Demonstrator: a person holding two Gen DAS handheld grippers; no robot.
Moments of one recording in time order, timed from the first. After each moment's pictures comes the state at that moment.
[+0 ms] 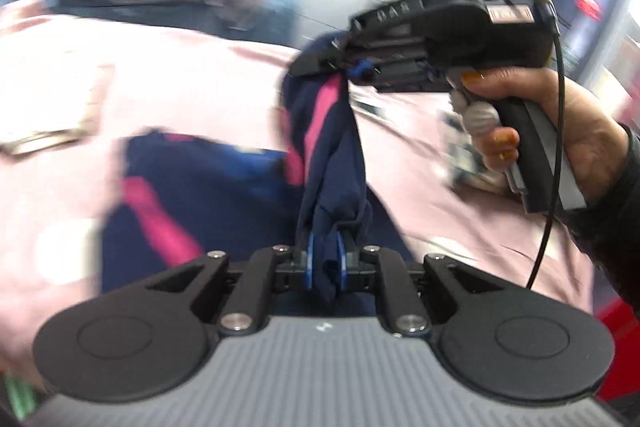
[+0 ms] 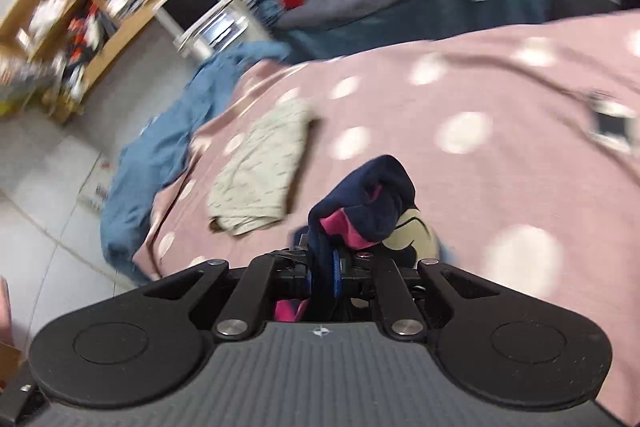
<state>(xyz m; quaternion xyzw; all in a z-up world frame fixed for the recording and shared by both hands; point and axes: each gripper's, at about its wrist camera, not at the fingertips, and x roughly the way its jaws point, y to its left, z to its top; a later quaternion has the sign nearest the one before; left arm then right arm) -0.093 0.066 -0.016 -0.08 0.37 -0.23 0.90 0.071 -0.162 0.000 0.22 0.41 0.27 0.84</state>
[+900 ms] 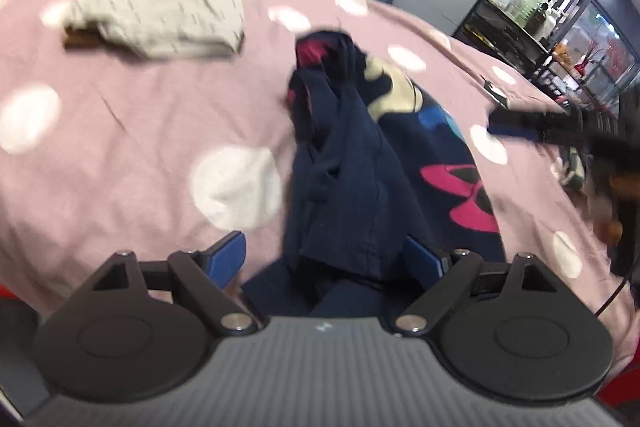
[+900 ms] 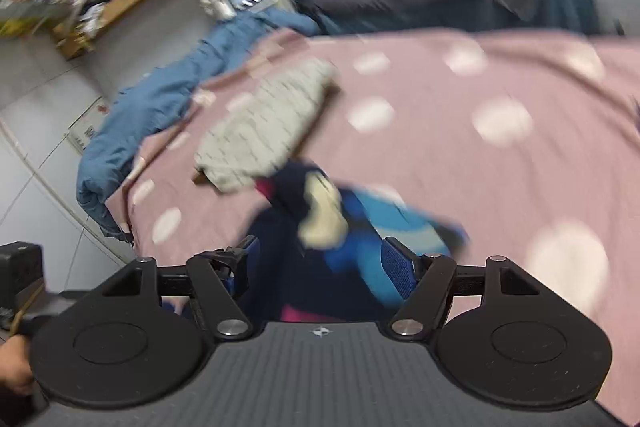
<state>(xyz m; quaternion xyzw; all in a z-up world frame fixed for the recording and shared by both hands) -0.043 0.171 -0.086 -0.14 0.46 -0.17 0.86 0.035 -0.181 -0.053 0.16 0.41 0.27 0.86</state>
